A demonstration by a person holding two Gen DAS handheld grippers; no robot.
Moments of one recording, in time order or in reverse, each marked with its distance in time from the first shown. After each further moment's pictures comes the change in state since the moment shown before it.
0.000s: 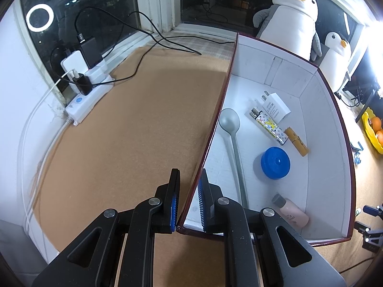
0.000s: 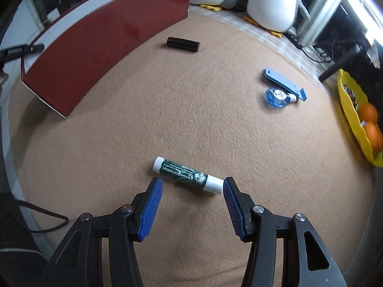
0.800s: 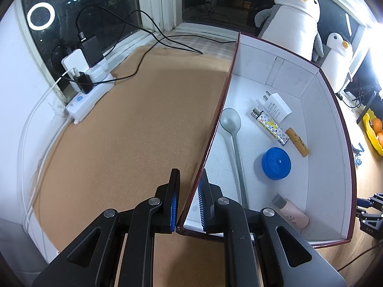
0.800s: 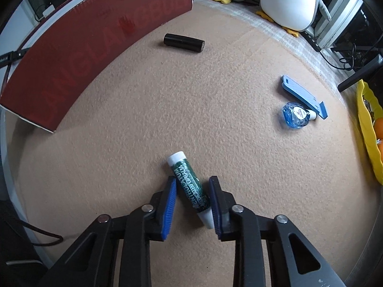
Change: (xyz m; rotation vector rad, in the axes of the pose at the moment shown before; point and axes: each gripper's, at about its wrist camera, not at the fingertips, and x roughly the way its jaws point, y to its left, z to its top) left arm 0.000 0.000 -0.002 -0.004 0.003 0.004; right arm 0.027 -0.010 0.035 -0.003 0.040 0.069
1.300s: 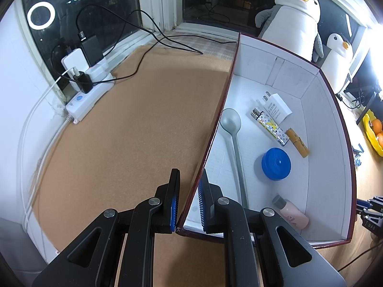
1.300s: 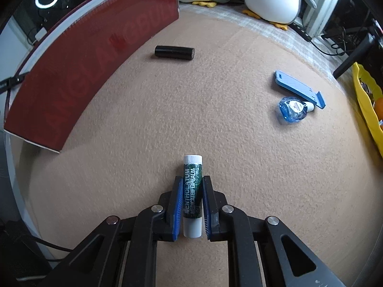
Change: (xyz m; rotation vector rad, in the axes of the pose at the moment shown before) left arm 0.002 0.000 0.000 -0.003 -0.002 -0.002; right arm -0.007 -0.008 0.000 0.117 -0.056 0.035
